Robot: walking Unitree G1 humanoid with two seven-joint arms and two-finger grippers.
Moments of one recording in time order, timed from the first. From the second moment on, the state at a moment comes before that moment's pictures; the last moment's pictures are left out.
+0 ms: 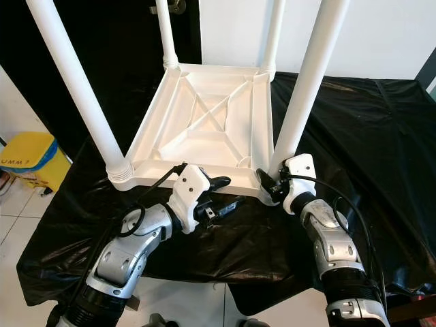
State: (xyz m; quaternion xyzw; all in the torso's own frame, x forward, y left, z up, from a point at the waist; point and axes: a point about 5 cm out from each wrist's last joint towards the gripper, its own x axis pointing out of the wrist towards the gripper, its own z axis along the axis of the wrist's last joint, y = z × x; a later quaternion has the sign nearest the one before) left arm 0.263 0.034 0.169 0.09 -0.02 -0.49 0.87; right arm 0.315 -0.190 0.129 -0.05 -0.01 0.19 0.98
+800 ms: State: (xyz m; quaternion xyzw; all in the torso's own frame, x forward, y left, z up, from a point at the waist) left arm 0.261 0.029 0.168 0.09 -0.02 -0.50 0.86; right arm 0.305 -0.153 0.124 0.00 -0.02 -0.05 1.00
